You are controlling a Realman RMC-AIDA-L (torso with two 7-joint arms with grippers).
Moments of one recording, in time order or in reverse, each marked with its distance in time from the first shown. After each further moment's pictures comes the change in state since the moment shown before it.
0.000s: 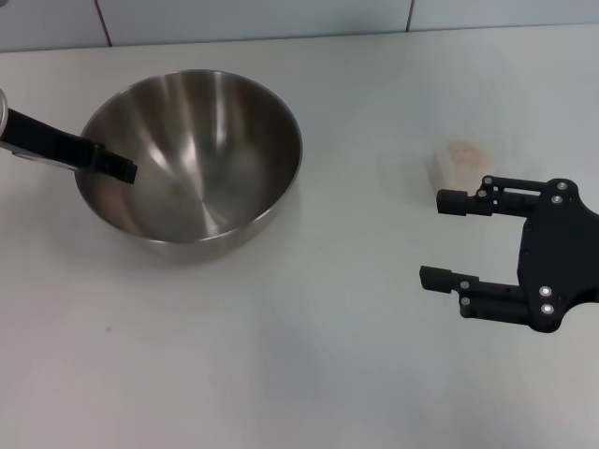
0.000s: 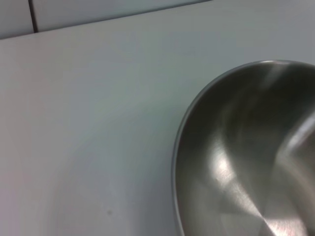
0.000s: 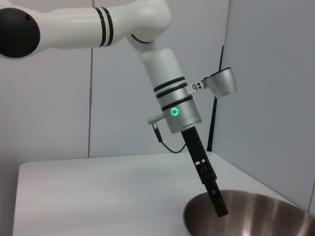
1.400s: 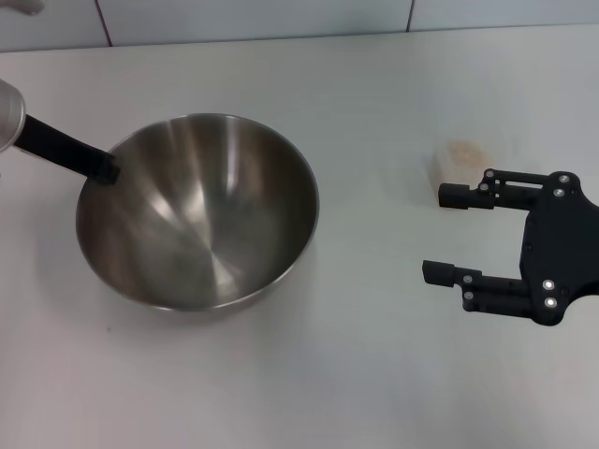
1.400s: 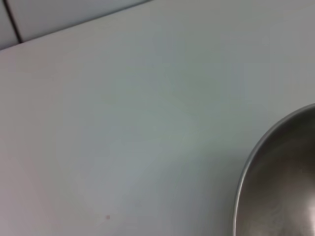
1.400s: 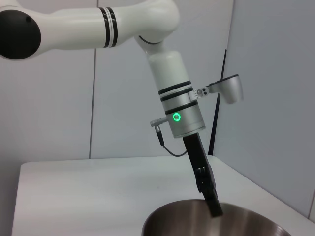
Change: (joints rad) left arm -0.001 -0.003 0.107 0.026 0.028 -0.003 0.022; right arm 0.032 0.000 0.029 0.031 0.001 -0.025 -0.025
